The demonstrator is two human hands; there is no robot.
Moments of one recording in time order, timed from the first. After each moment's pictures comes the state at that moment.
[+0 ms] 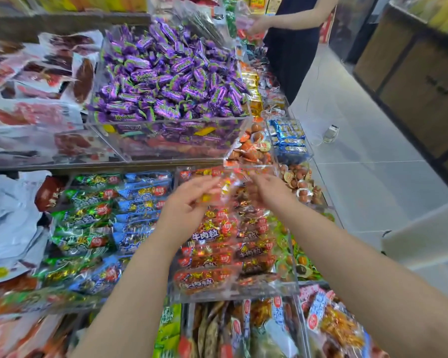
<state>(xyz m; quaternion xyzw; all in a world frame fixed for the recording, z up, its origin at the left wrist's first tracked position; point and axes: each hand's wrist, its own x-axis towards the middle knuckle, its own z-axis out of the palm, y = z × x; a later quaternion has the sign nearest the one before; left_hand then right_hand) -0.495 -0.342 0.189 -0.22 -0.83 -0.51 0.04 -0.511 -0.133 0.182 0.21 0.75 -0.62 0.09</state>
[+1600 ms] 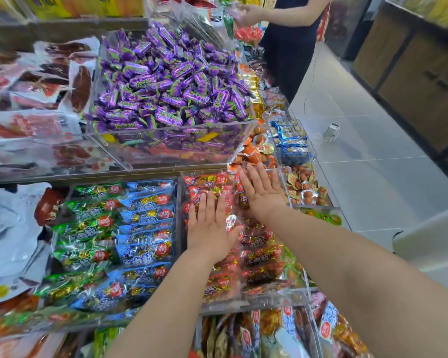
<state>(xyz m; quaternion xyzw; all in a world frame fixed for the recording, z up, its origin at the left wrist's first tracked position) -0.505 -0.304 0.106 -0.16 -0.98 -0.03 -0.08 -0.552 -0.135 0.114 -0.01 0.99 0.08 0.08</state>
